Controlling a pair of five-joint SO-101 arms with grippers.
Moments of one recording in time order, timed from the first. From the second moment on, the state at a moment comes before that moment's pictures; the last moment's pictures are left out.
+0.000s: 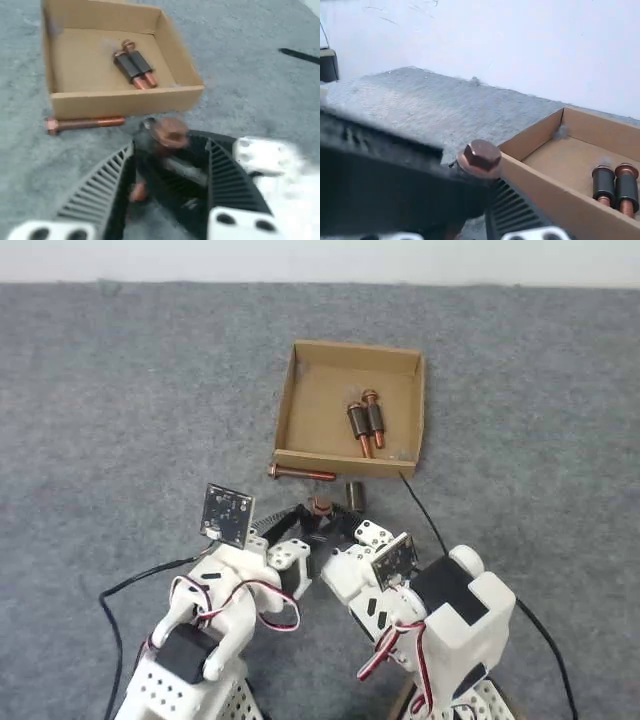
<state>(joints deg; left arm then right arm) 22.9 -103.3 94.7 52.3 21.4 -41.5 15.1 92.2 -96.6 -1.5</state>
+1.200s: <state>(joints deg) 3.2 -103.3 85.1 55.3 25.9 -43.7 13.5 92.6 -88.4 -1.5</state>
